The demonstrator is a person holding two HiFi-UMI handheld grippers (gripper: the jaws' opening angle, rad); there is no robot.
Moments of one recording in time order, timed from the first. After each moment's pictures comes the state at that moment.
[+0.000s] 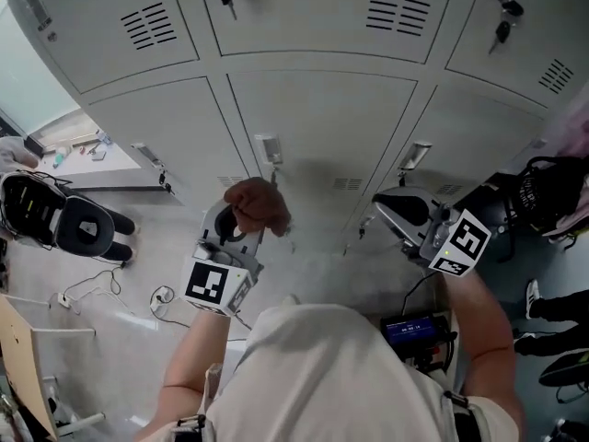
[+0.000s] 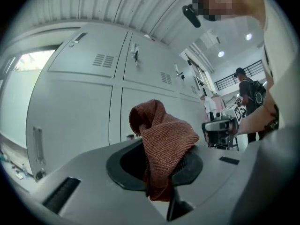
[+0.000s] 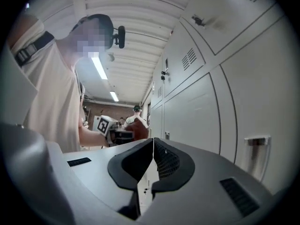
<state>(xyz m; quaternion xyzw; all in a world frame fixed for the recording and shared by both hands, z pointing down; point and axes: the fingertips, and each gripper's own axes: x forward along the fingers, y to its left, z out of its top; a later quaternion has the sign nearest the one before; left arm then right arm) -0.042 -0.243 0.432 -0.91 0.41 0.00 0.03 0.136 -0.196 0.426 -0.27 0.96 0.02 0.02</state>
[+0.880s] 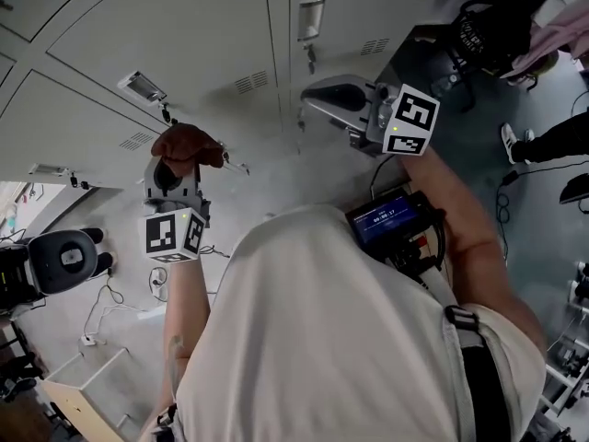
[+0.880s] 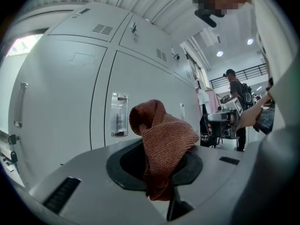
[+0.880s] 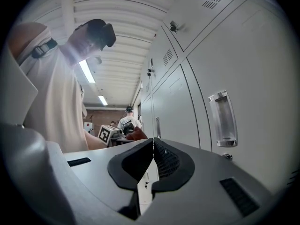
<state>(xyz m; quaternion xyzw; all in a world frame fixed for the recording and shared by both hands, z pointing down) -0.014 -0.257 0.518 -0.93 0.37 -0.03 0.00 0.173 -0.186 0.483 -0.32 0.95 -0.03 0.04</state>
